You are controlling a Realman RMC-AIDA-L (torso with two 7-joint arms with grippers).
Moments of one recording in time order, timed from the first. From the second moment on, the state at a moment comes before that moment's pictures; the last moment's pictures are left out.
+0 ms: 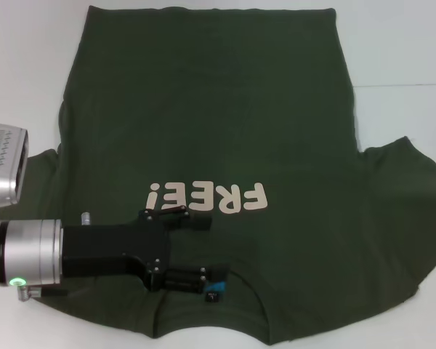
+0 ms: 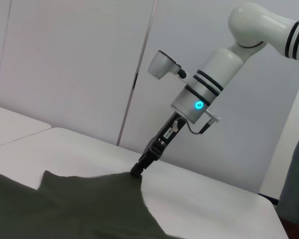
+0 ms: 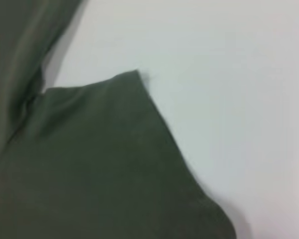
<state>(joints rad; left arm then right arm) -0.61 -2.14 0.56 0.58 2.15 1.73 -1.28 0.64 1.97 -0.72 -0.96 -2.93 -1.28 2.54</state>
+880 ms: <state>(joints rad) -0.61 -2.15 0.56 0.58 2.15 1.73 -1.29 0.70 2.09 -0.79 -1.12 -2.54 -1.38 2.34</state>
